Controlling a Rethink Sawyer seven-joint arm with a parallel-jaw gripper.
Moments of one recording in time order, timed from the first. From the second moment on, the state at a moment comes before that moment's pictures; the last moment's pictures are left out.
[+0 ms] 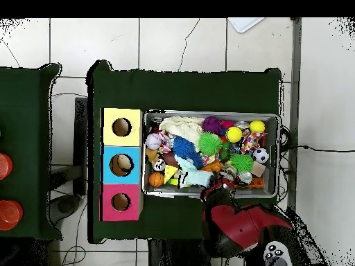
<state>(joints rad) -0.44 -0.74 -0.04 1.93 -1.11 -0.28 1.57</state>
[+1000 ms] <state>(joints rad) -0.90 -0.81 0.49 1.93 -1.17 0.00 1.57</state>
